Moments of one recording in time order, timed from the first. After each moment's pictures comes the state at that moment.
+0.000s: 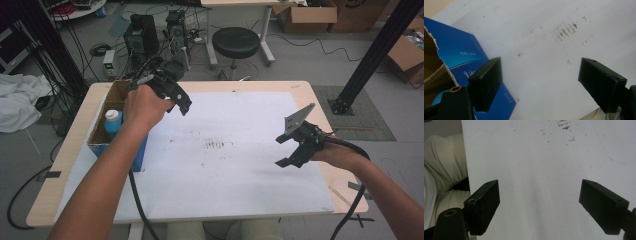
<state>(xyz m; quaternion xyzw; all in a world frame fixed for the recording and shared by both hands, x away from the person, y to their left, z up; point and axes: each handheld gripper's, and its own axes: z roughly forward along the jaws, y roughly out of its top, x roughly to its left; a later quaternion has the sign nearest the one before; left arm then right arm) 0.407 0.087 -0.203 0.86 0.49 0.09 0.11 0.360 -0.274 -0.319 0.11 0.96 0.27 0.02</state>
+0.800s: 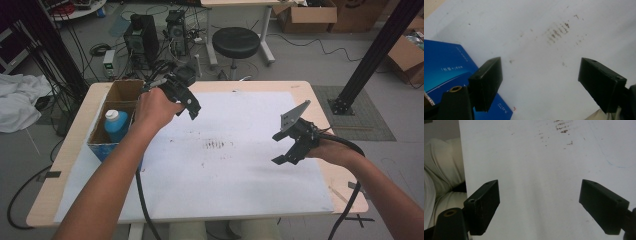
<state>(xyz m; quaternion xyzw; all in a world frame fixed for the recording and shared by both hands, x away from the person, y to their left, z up) 0.417 0.066 -0.221 0.88 0.45 0.07 0.11 0.369 -0.266 -0.320 0.11 0.96 0.27 0.01</state>
